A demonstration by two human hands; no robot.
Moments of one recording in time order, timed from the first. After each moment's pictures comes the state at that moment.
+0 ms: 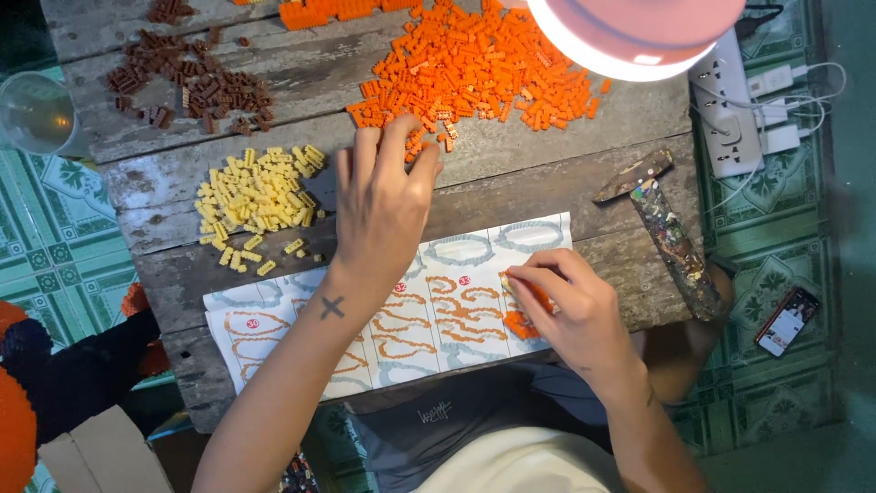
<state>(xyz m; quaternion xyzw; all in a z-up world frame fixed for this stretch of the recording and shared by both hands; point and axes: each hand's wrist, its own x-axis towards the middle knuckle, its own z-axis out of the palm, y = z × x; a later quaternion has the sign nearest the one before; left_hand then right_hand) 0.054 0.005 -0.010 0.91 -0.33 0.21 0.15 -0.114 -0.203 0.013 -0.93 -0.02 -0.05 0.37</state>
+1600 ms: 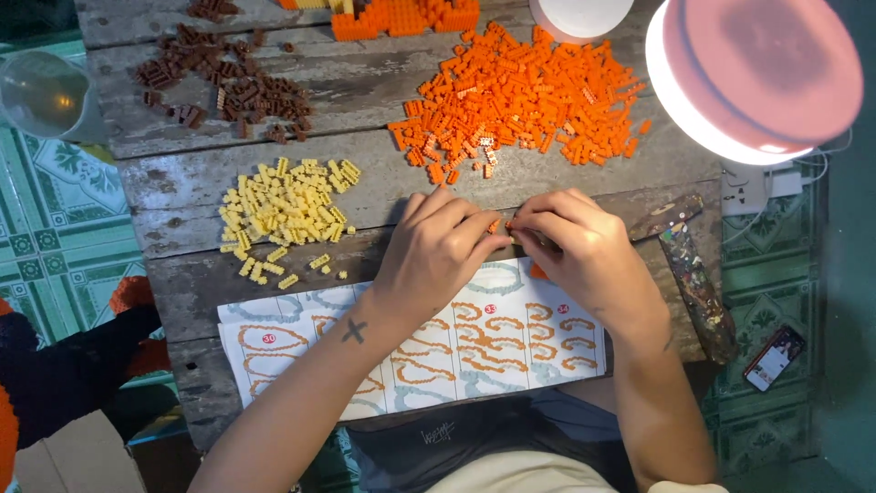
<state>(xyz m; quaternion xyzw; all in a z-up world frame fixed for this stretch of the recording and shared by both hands) 0.034 0.009 -0.045 0.84 -0.36 0.08 0.40 -0.004 -0.203 0.023 -0.93 -0.18 -0.07 0.30</state>
